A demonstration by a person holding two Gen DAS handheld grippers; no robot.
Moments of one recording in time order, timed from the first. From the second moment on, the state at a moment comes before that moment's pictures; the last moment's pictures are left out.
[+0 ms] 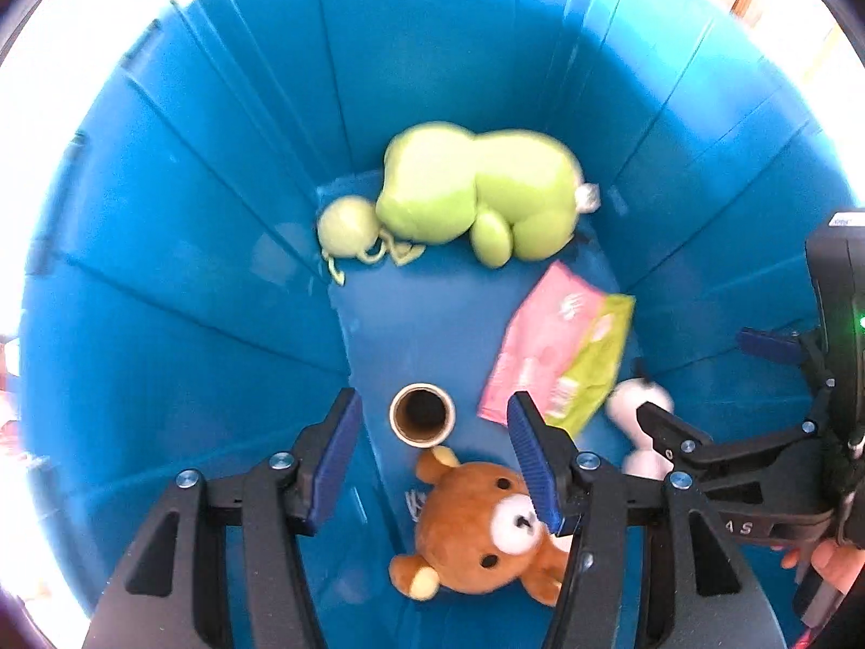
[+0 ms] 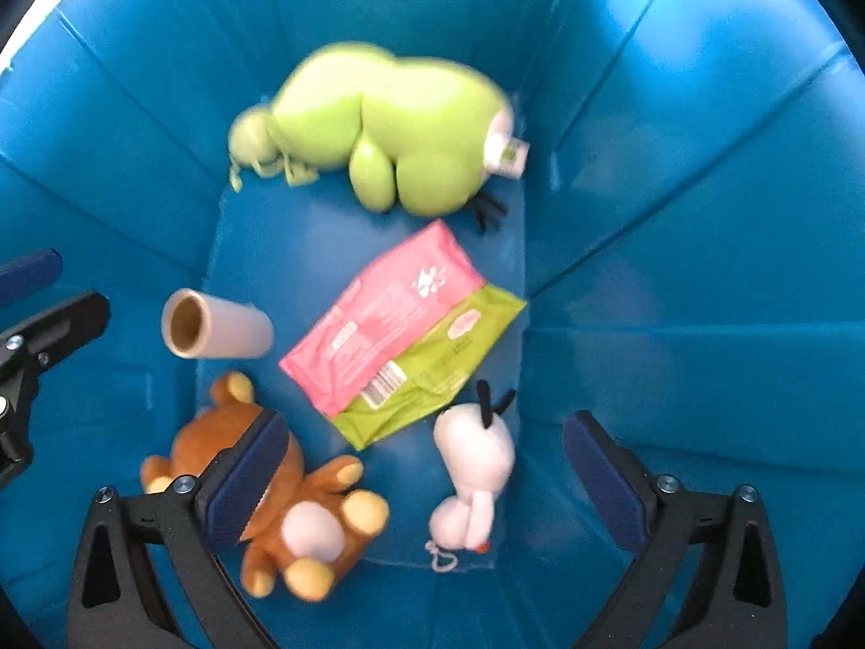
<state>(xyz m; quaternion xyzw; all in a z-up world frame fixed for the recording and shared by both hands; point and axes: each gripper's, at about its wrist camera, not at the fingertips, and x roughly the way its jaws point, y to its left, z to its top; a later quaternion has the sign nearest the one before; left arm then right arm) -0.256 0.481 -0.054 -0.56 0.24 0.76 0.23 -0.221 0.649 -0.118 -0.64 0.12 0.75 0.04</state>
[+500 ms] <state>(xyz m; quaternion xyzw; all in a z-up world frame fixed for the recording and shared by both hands) -0.207 0.361 0.098 -0.46 0.17 0.82 0.30 -0.152 0.573 0.029 -0.51 0.09 0.85 0.02</state>
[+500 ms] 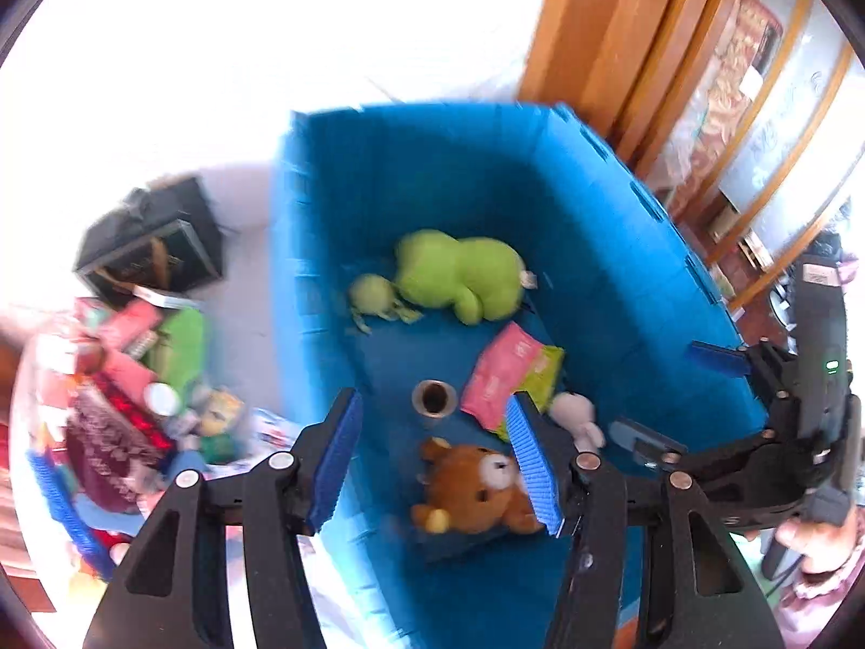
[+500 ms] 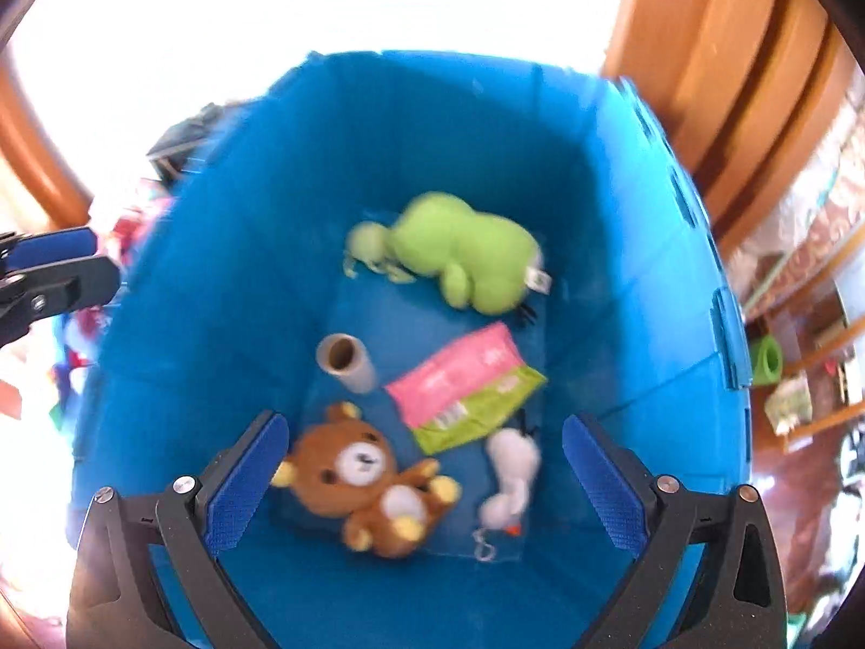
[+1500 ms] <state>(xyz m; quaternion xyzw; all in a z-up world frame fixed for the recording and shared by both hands) -0.237 -0.096 0.025 -0.28 0.15 0.95 0.03 -0.177 0.218 0.021 -0.35 0.06 0.93 -0.11</state>
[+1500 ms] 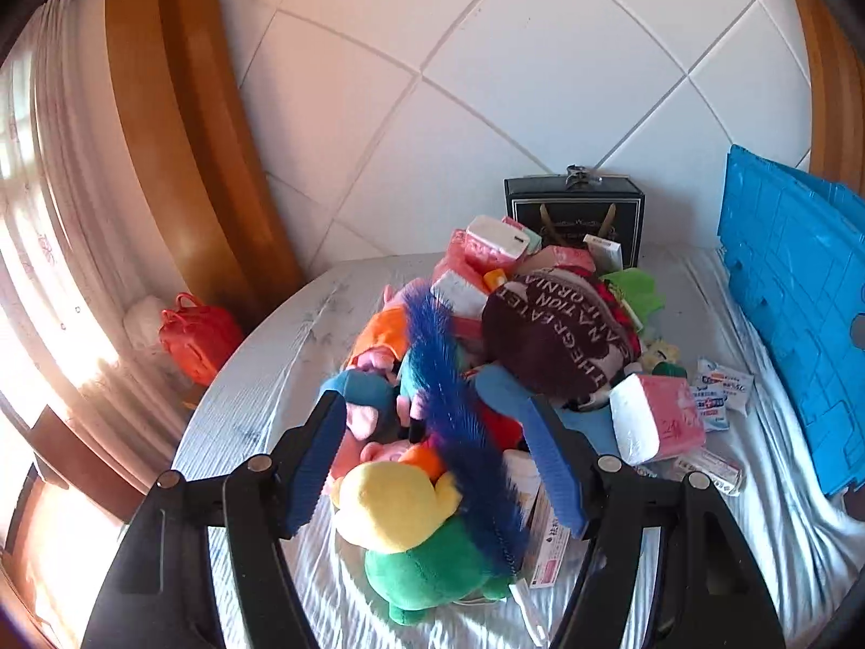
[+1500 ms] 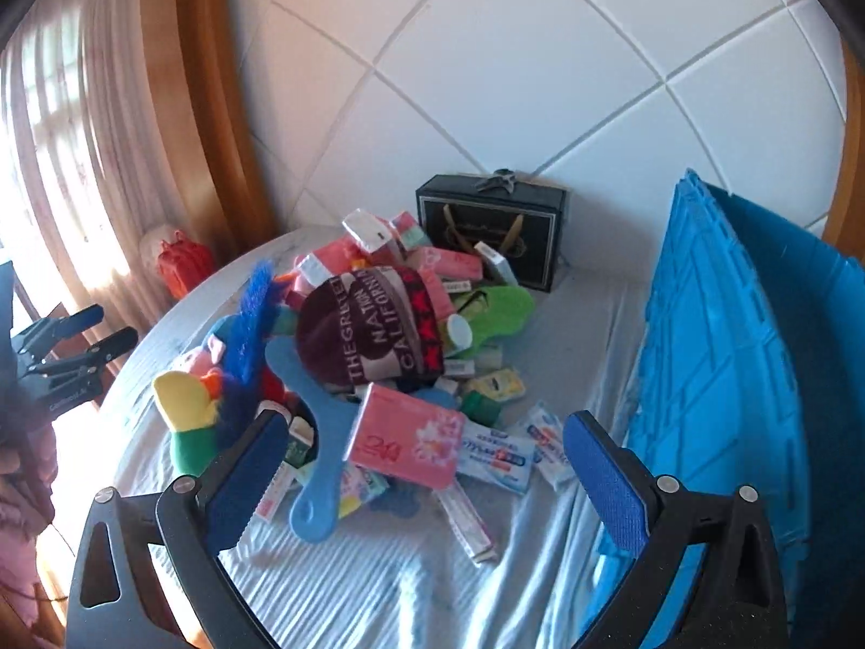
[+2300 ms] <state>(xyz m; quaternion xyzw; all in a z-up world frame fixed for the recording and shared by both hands) -0.277 -0.030 -0.175 -0.43 0.17 0.89 0.06 -0.239 0.221 -0.193 -0.53 0.03 0.85 -0.05</state>
